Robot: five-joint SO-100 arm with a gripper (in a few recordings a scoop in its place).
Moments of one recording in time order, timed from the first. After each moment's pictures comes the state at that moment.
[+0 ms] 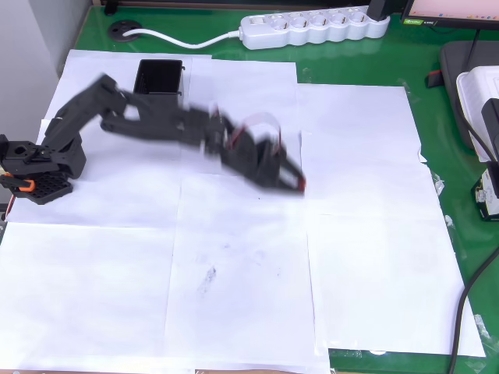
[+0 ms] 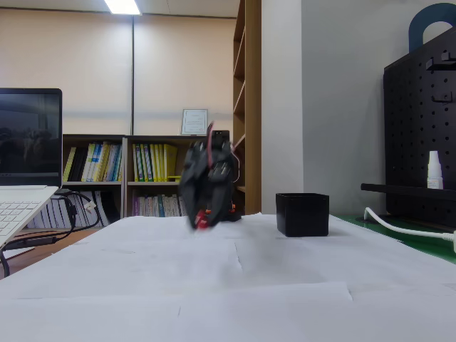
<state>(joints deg) 6.0 115.4 129.7 43.0 -77.1</state>
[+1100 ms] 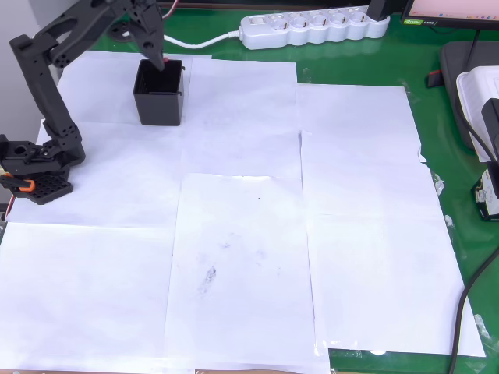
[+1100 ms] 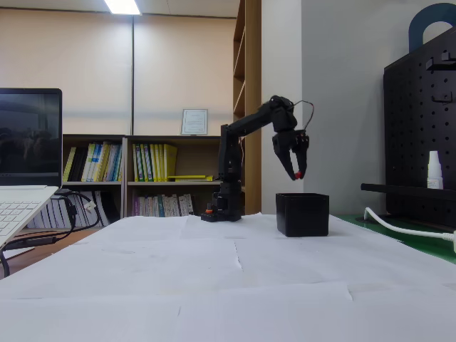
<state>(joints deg) -40.8 87.2 107.4 95.9 -50.4</state>
